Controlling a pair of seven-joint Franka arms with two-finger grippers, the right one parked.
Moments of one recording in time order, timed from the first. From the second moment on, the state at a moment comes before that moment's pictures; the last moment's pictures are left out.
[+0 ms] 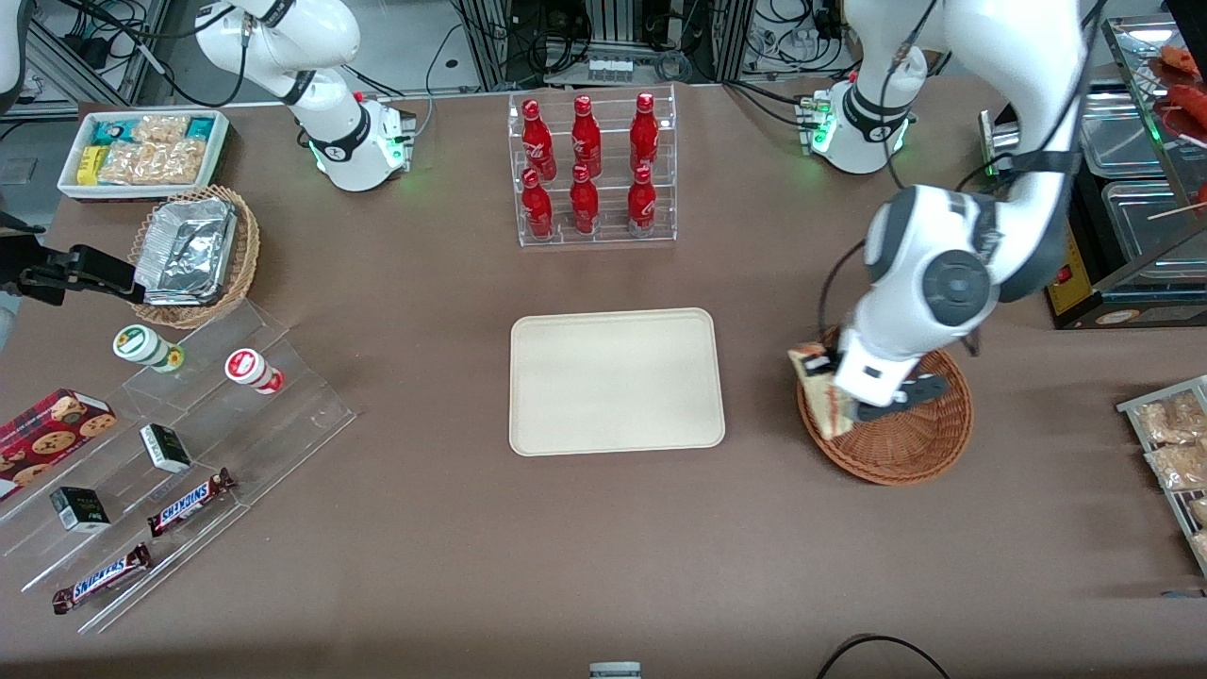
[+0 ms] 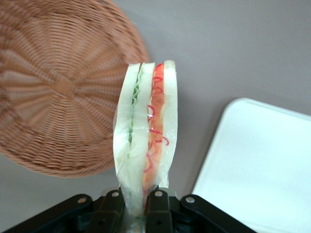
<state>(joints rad) -0.43 0.30 0.07 -1.85 -0.10 2.02 -0.60</state>
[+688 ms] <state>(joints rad) -0.69 0.57 0.06 -1.58 -0.10 2.05 -0.83</state>
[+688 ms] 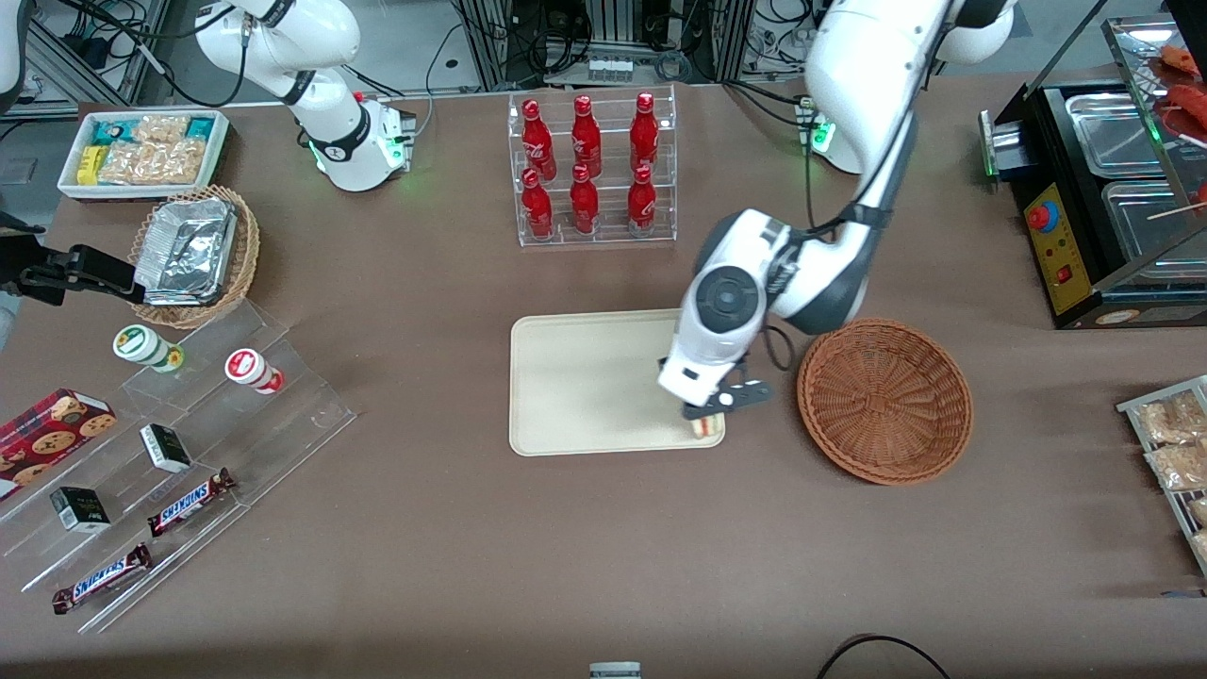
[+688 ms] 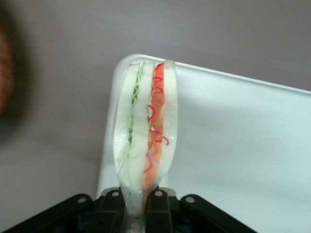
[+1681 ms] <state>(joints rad) -0.81 0.74 0.04 -1.41 -0.11 2.13 -0.94</state>
